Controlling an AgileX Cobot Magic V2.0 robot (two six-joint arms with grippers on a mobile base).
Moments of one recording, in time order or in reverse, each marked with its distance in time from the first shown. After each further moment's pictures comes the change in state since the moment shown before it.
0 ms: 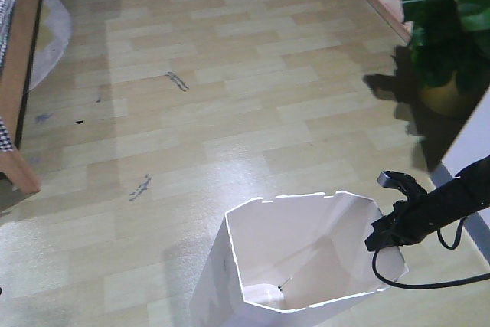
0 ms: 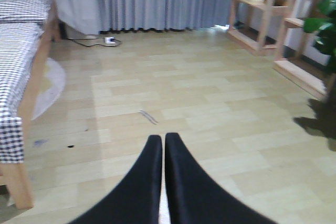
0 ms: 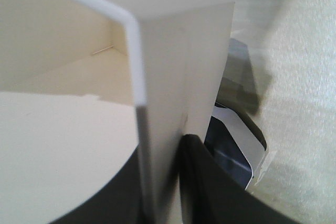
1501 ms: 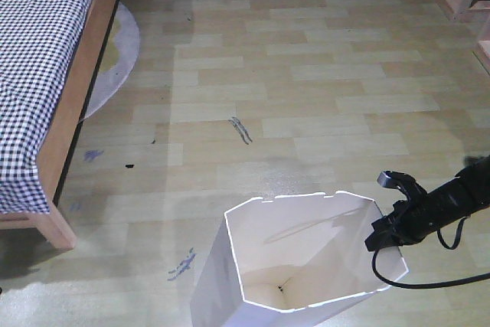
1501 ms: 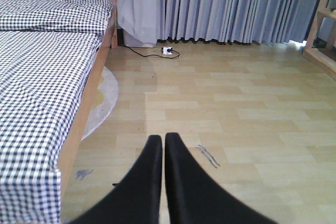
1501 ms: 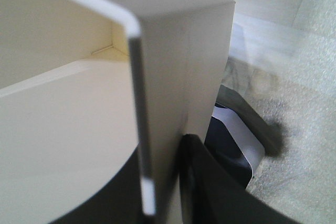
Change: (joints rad) left arm 0.000 0.000 0.000 0.000 0.000 0.000; right arm 0.000 0.000 0.000 0.000 0.000 0.000
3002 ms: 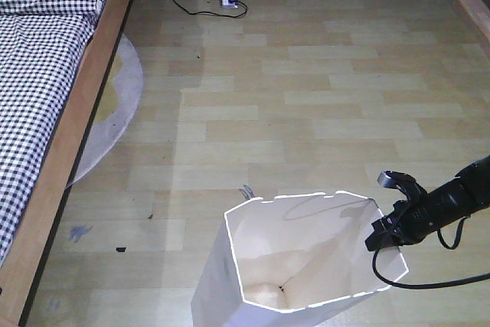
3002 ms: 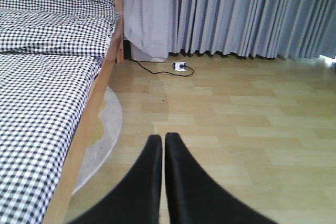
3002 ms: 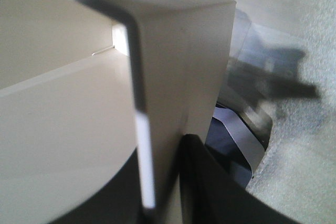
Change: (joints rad) left arm 0.000 0.000 0.000 0.000 0.000 0.000; right arm 0.000 0.000 0.000 0.000 -0.001 0.000
